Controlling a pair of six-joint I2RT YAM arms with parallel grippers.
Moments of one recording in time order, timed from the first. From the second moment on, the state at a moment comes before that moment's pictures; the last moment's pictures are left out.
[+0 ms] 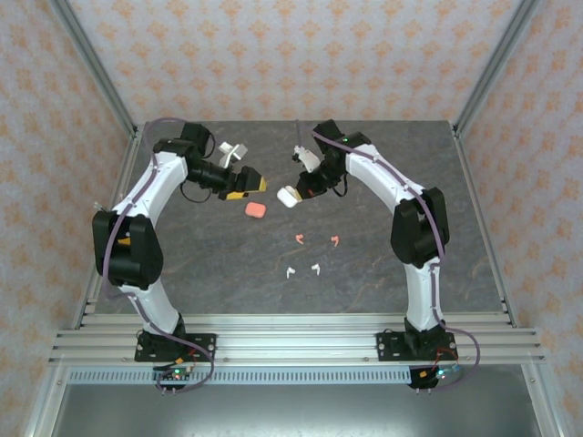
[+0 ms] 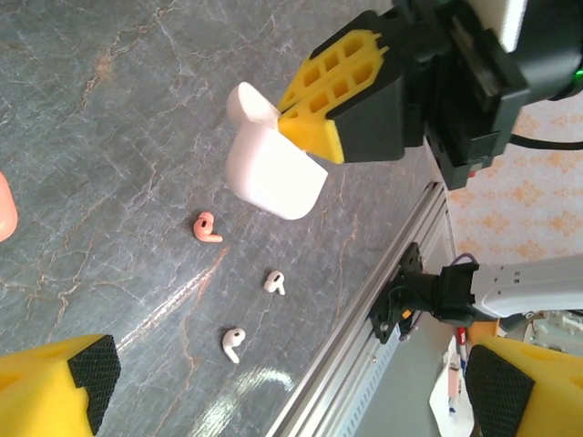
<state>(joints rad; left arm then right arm) -0.08 1.79 1.56 -1.09 0.96 0.04 0.48 2.07 1.88 -1.04 -0.50 -0.11</state>
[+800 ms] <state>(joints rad) -0.10 2.12 1.78 -1.38 1.14 0.32 0.48 2.10 1.92 -1.10 -0.56 -0.15</state>
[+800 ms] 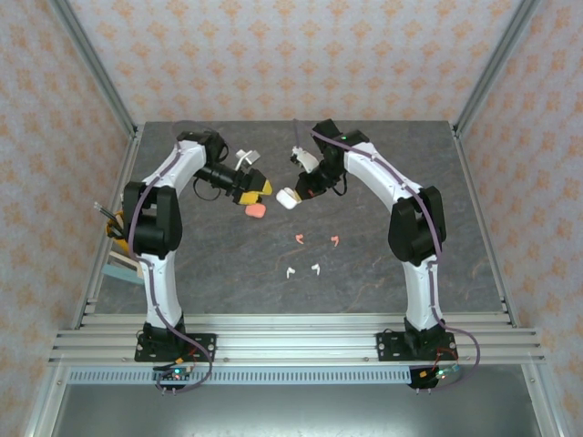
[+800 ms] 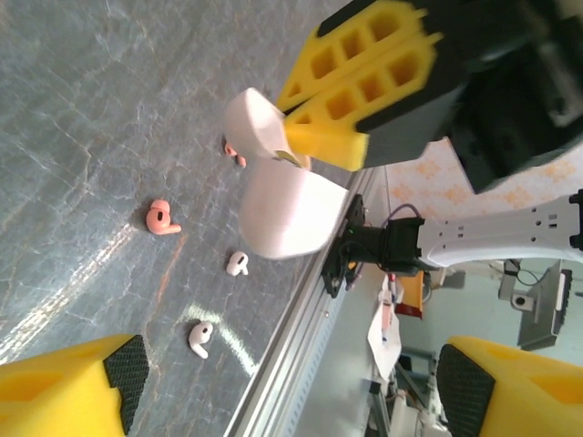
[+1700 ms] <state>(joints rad) -0.17 2.26 1.94 -1.69 1.29 0.77 0.52 2.10 1.98 -1.15 -0.63 -0.14</state>
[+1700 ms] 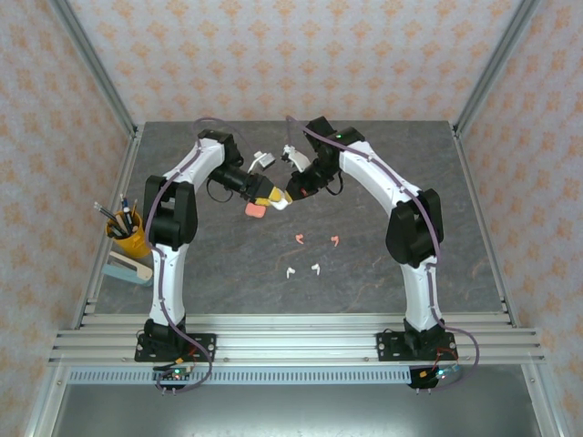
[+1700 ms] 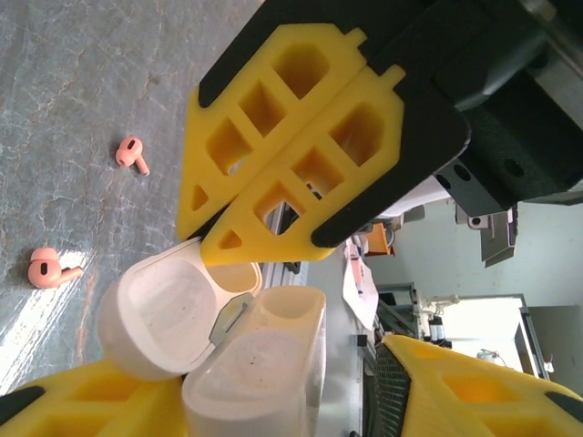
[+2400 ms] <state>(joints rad) -0.17 2.26 1.91 -1.70 1.32 0.85 0.52 2.10 2.00 -1.16 -0.62 -0.14</state>
